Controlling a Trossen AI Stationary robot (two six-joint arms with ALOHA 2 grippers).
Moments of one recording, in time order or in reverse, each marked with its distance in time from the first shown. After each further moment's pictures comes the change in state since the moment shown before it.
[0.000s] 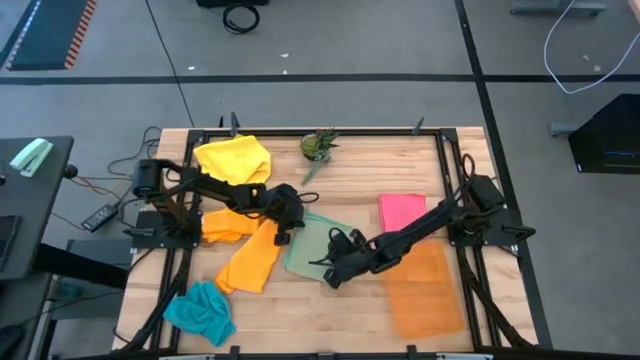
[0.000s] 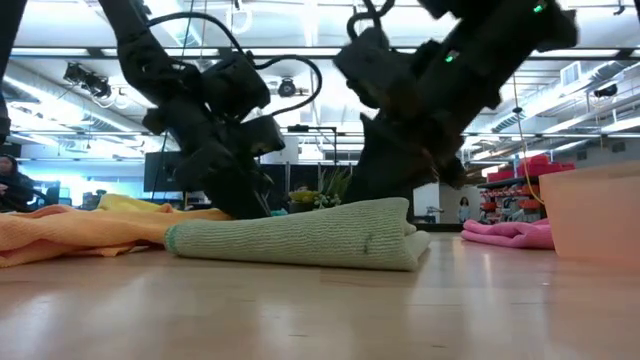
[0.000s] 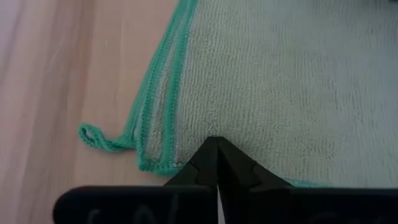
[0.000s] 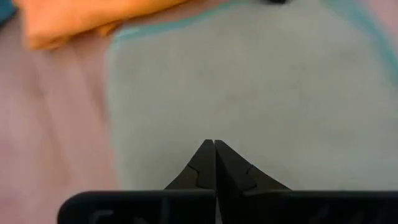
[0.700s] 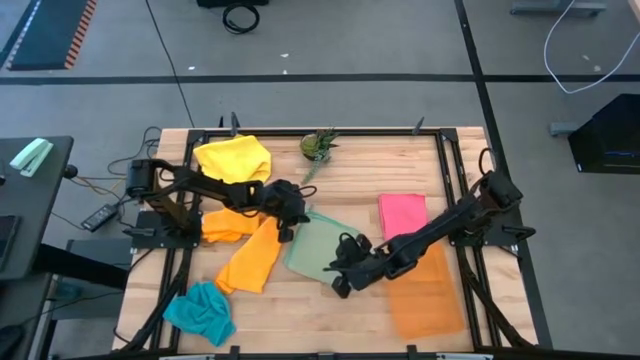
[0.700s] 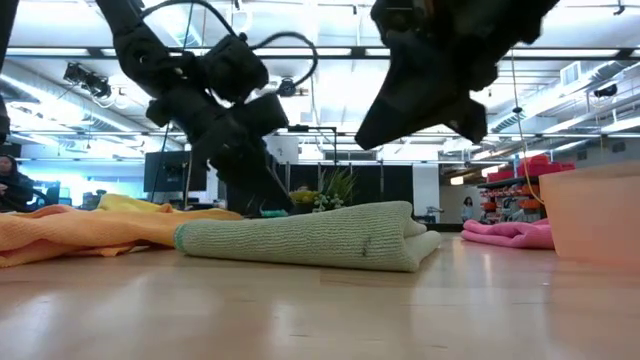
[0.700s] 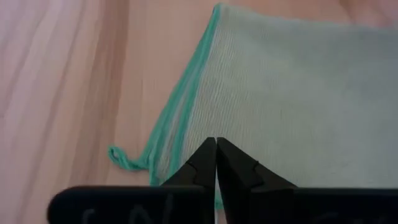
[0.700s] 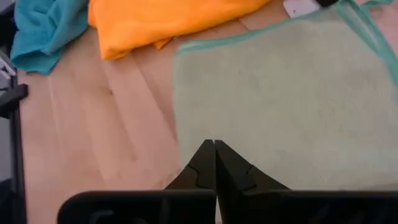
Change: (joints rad) left arm 0.004 -0.069 -0.002 0.075 -0.004 -0.025; right arm 0.086 -0.124 0.000 -0.055 0.036 0.030
